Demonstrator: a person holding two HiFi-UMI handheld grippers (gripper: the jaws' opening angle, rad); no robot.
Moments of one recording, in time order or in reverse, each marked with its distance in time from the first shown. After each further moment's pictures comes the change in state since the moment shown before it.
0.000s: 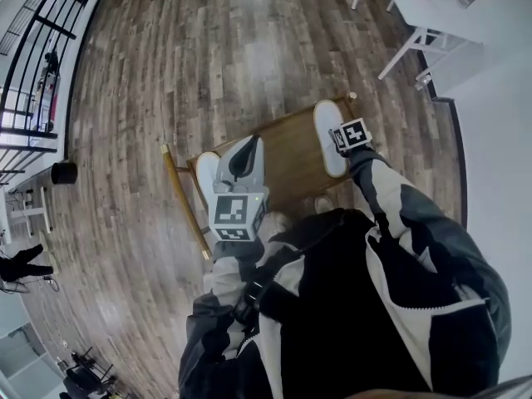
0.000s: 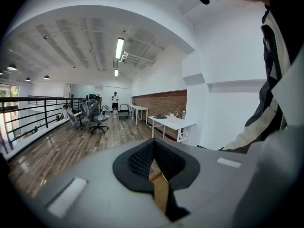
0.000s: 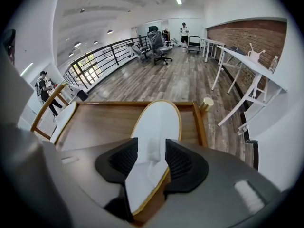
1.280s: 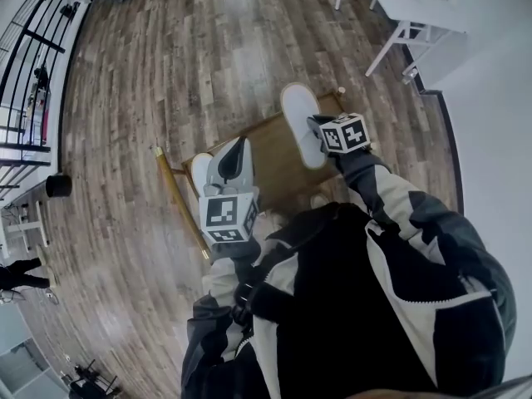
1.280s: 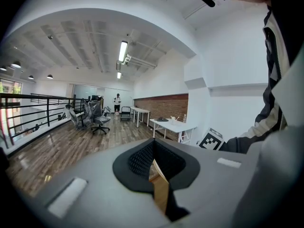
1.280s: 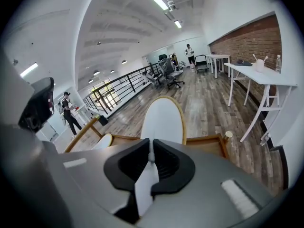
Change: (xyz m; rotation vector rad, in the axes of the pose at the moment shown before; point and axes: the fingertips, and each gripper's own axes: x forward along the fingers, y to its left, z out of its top) left arm -0.021 -0.001 0.000 -0.028 -0.040 0.016; right arm -0.101 0.093 0.066 0.024 -0.313 0.253
